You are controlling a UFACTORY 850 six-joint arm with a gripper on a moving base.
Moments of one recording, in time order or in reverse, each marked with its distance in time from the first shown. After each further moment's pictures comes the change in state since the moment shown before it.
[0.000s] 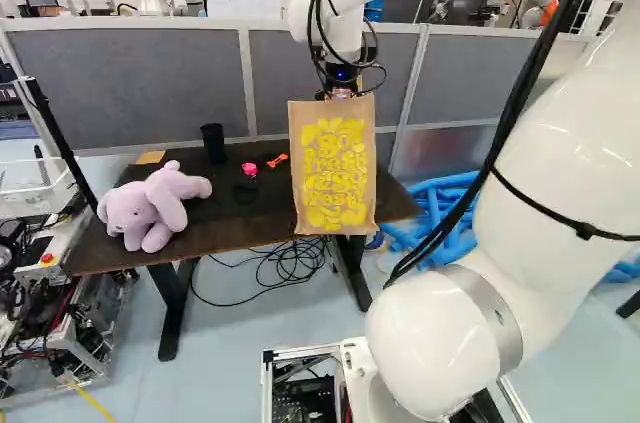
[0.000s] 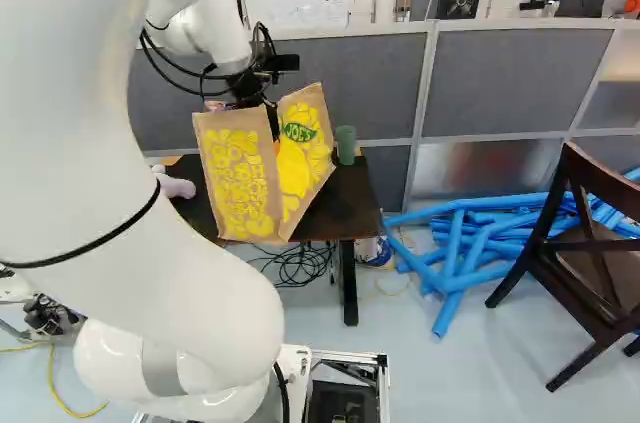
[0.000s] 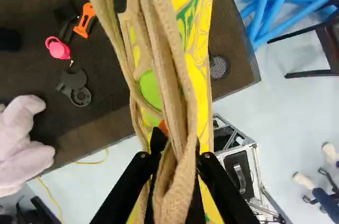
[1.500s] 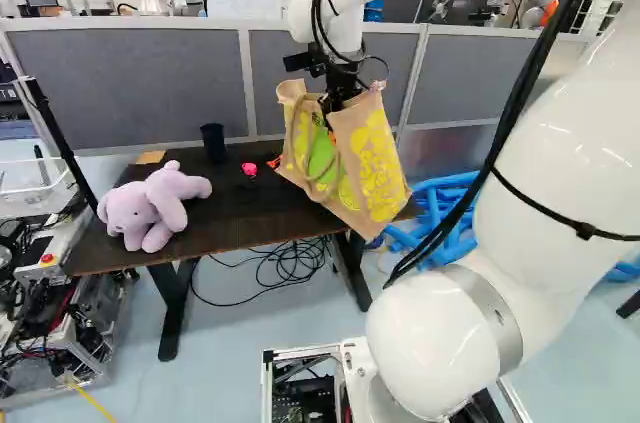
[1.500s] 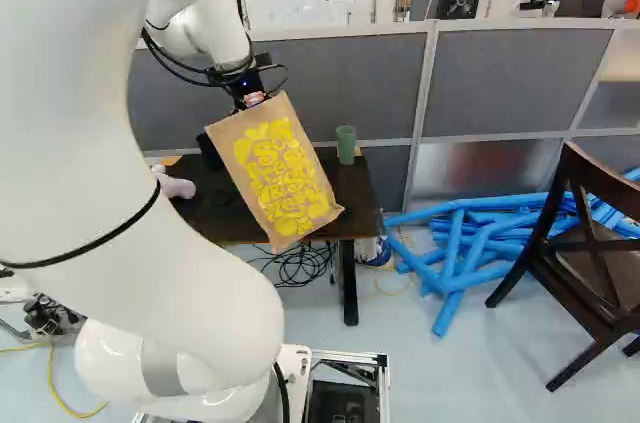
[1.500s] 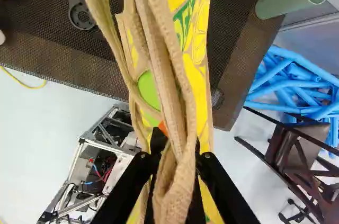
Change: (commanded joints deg) arm 0.0 0.0 0.0 0.0 0.0 -41.3
